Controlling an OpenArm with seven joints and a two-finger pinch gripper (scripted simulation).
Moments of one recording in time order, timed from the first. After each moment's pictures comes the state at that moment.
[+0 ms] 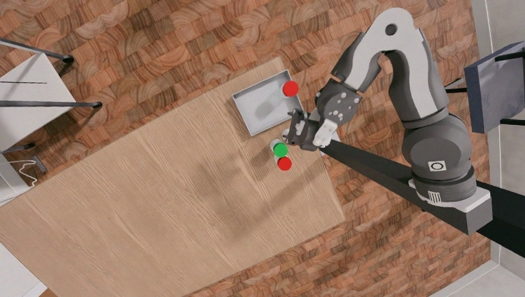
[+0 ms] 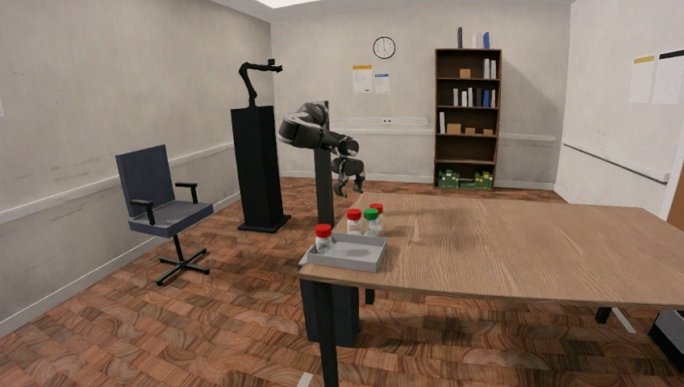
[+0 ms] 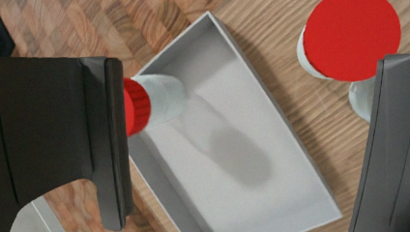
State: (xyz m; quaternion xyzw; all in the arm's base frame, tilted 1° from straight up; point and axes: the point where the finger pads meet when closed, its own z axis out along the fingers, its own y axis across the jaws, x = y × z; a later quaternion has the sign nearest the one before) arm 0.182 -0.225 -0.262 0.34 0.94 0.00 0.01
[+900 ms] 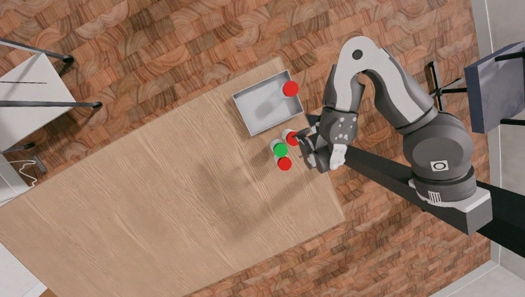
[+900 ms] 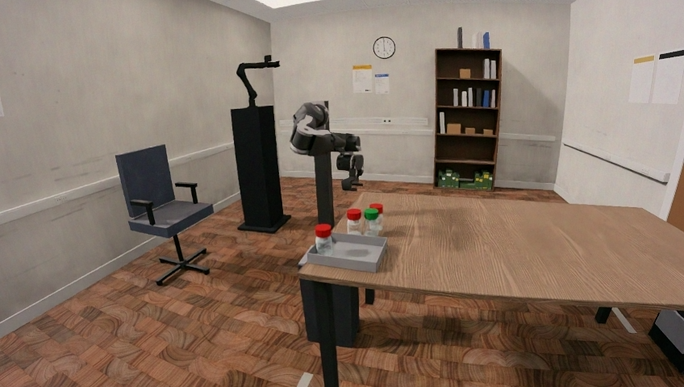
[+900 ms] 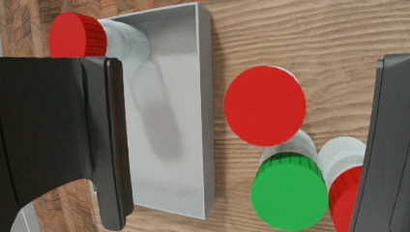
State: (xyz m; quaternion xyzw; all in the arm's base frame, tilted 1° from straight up) arm 0.179 -0.157 -0.261 0.06 1.00 -0.01 0.00
